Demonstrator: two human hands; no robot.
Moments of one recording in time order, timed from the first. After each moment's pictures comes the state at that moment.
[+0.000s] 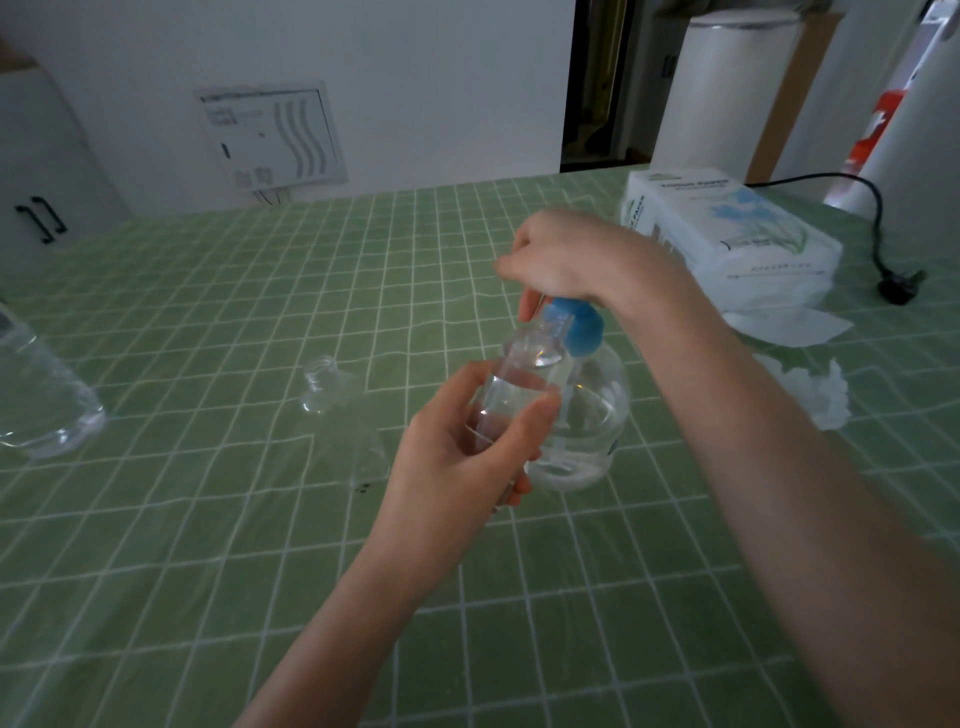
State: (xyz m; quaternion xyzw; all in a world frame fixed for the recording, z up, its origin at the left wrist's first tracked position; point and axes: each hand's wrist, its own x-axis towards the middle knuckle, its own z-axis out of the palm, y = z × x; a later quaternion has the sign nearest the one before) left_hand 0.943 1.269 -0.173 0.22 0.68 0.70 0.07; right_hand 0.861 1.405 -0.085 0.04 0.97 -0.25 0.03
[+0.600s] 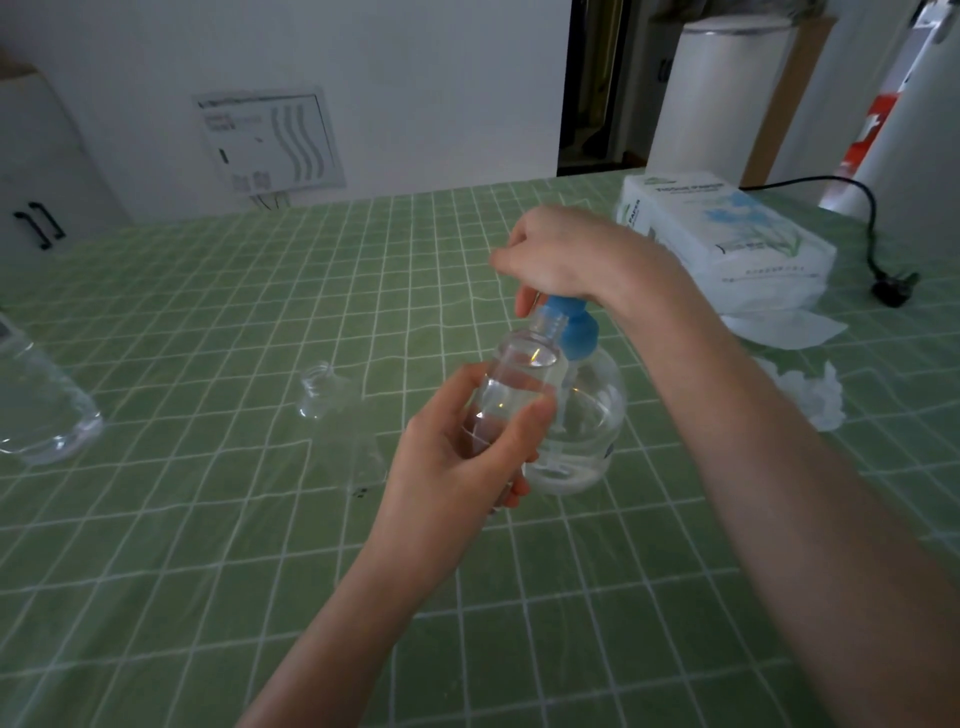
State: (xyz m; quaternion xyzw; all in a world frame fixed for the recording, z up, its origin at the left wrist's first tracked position) left_hand 0.941 1.271 -0.172 0.22 0.68 0.70 0.06; right_hand 0.862 1.405 -0.079 0.04 0.97 -0.26 0.01
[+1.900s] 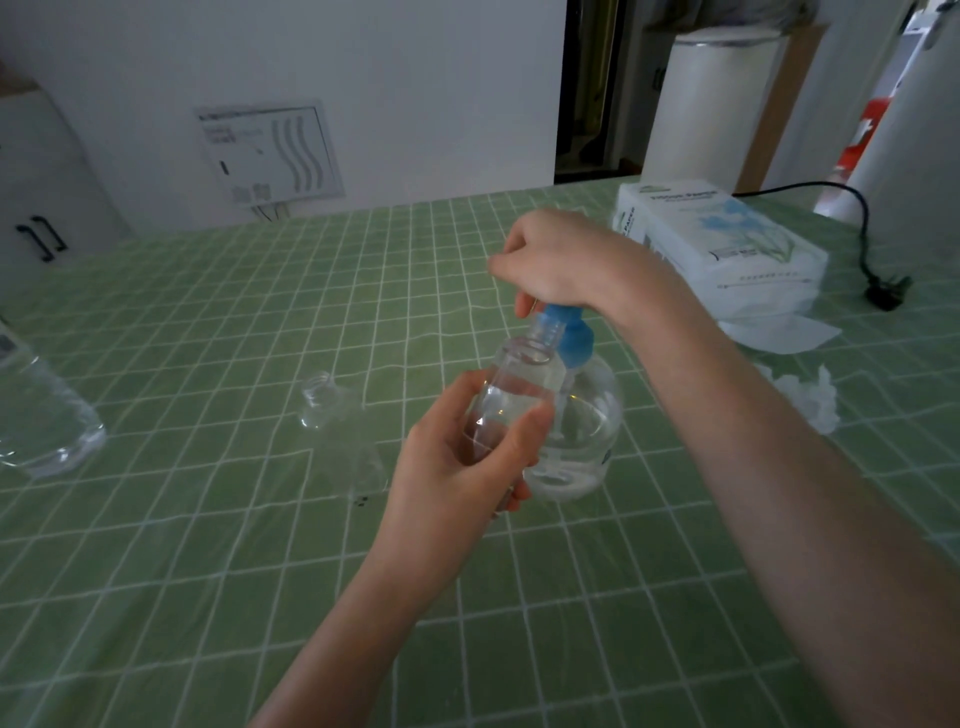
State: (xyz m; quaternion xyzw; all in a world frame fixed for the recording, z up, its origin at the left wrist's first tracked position) left_hand 0.940 1.273 -0.174 0.22 0.68 0.70 0.05; right_hand 0.864 1.407 -0.080 0.03 0.96 -0.26 -0.01
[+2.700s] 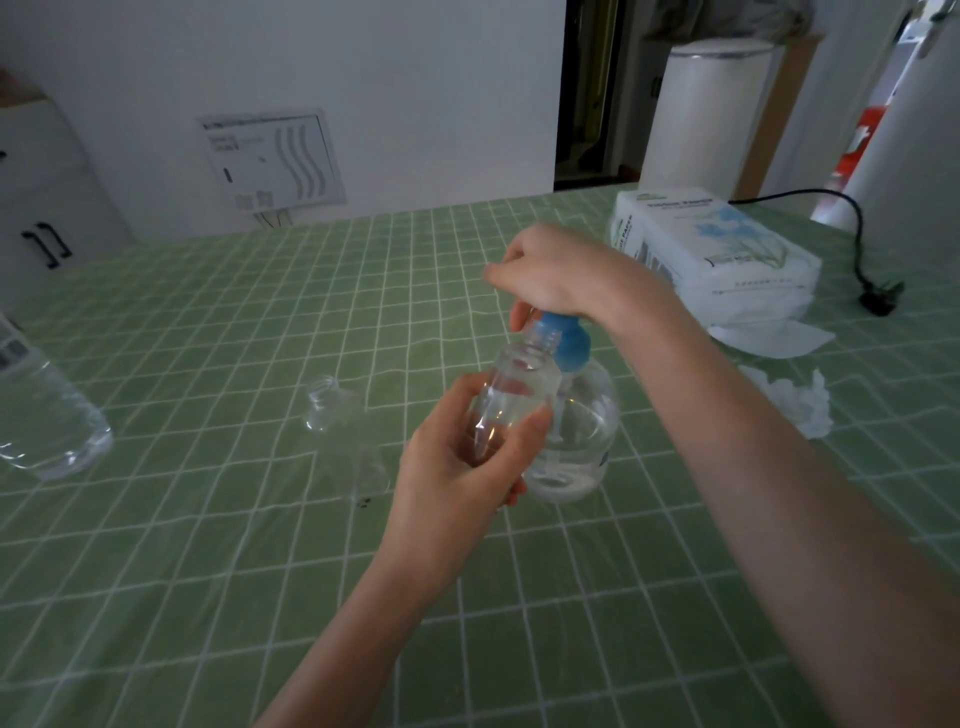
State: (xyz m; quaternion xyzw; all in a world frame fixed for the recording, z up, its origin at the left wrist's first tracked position) left_hand 0.939 1.275 -0.178 0.22 0.69 0.69 0.03; right_hand 0.862 1.407 -0.083 0.04 0.96 -0.28 0.00
